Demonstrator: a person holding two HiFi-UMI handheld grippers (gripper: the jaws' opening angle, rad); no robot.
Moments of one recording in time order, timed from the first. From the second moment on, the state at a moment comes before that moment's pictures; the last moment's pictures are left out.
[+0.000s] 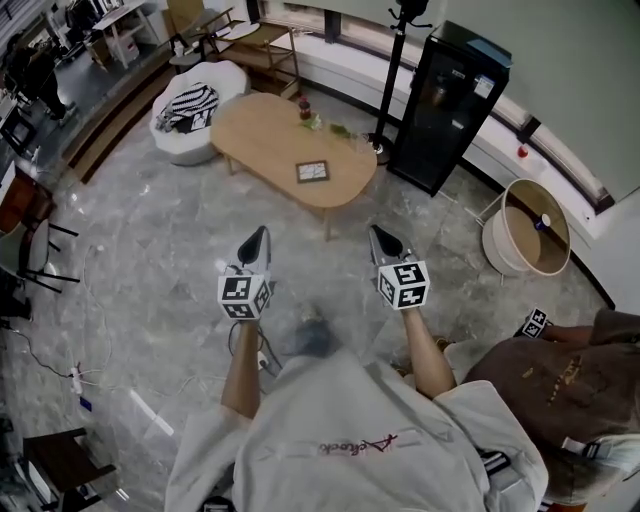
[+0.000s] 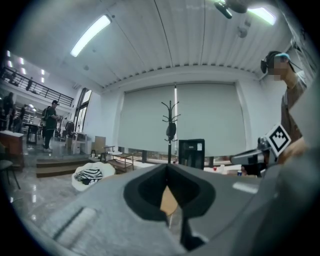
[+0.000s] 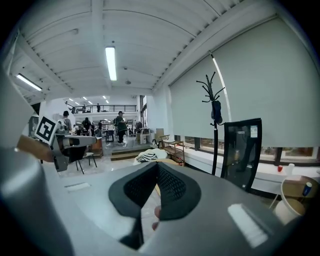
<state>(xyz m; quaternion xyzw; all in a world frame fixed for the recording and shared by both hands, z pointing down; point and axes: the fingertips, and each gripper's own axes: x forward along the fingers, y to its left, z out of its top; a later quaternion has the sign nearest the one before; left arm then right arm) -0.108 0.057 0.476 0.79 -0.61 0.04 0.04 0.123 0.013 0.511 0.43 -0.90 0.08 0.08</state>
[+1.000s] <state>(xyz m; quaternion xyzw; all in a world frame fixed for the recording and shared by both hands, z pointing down) -0.207 -0.158 0.471 0.82 -0.58 0.03 0.05 0.020 -0.186 0.498 0.46 -0.88 0.09 0.09</state>
